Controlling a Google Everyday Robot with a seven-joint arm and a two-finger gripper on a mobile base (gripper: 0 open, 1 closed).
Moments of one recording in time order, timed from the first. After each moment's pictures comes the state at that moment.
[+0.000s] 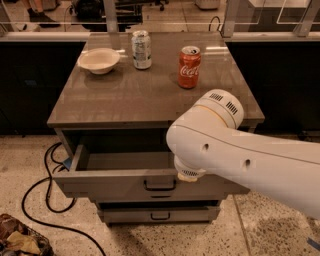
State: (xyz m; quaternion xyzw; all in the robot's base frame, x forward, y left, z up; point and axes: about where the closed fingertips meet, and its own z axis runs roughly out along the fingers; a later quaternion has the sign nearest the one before) arm 0.467 -0.080 0.728 -0.61 0.78 -0.11 0.13
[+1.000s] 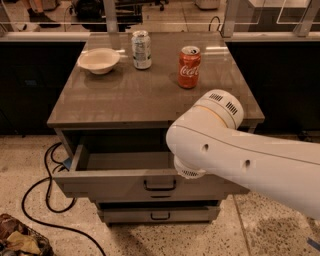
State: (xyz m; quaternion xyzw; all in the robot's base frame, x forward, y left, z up) arm 0.467 -0.080 0.728 -0.61 0.78 -0.11 0.13
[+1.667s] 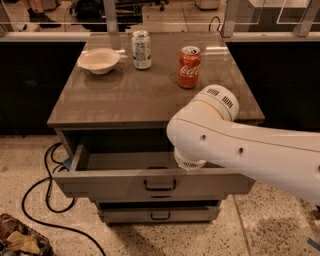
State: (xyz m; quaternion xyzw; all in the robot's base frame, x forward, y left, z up) arm 0.495 -0.085 0.721 -0.62 0.76 -0.12 0.14
